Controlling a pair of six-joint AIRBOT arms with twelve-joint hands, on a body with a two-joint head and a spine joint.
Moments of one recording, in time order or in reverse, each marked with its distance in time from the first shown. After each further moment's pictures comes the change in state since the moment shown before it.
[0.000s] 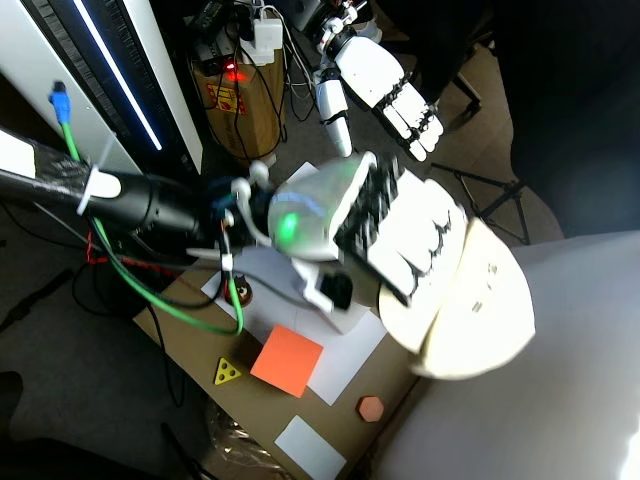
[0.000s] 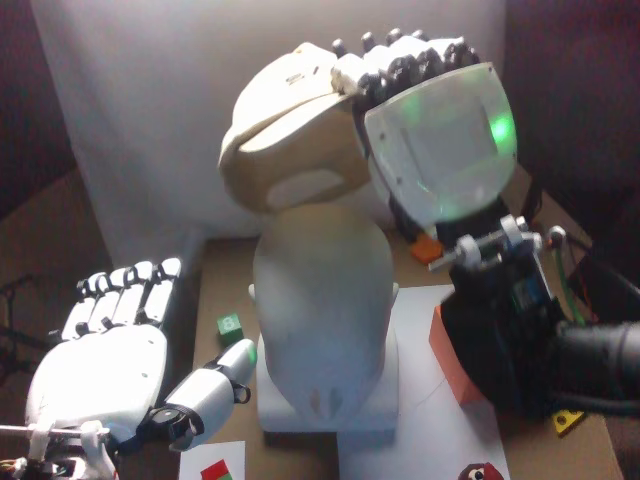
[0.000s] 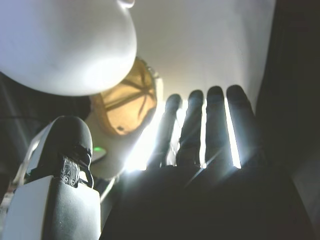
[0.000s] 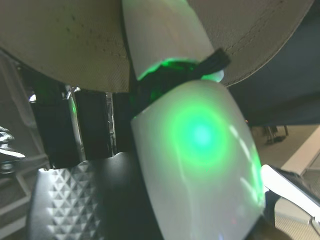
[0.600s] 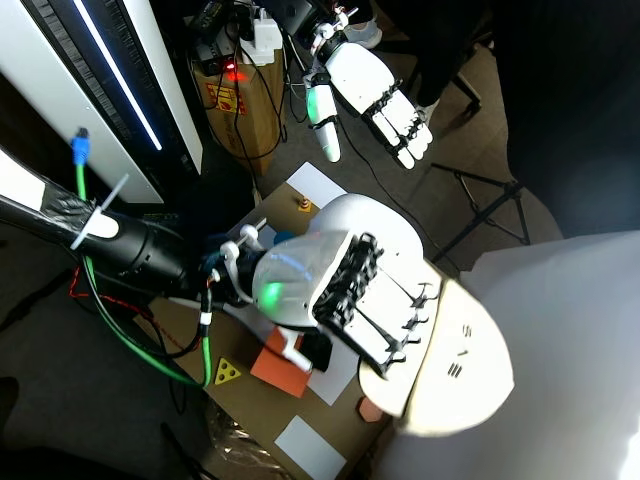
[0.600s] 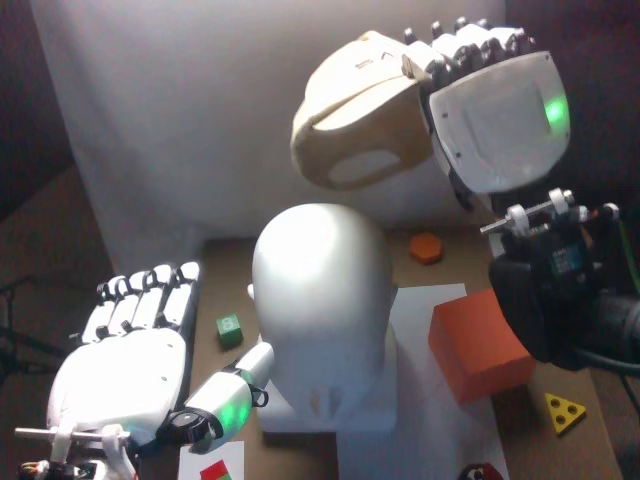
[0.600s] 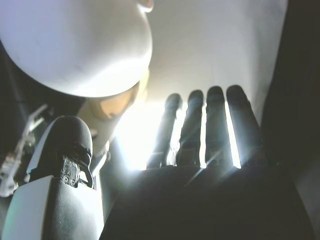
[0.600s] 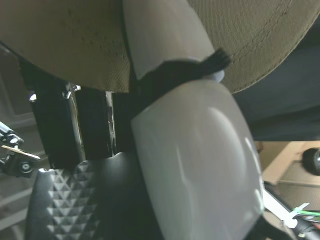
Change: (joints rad) left arm -0.011 -0.038 0.018 0.007 -0.001 0.005; right arm -0.028 -0.080 0.353 0.058 -0.011 0.151
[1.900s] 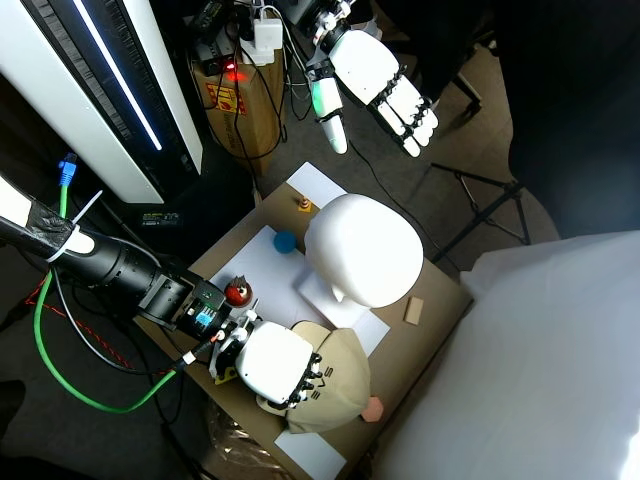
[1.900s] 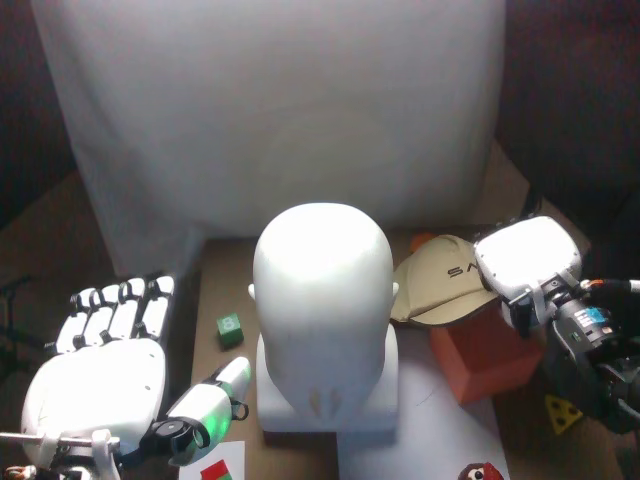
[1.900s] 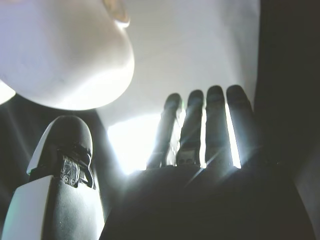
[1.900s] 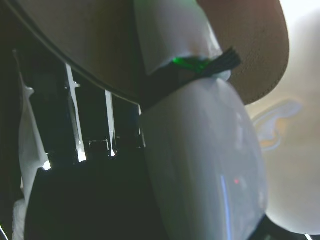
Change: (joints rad) left arm -0.005 0.035 -0.059 -0.096 -0.018 0.125; right arm -0.190 -0.066 0.167 0.312 -0.855 -0.002
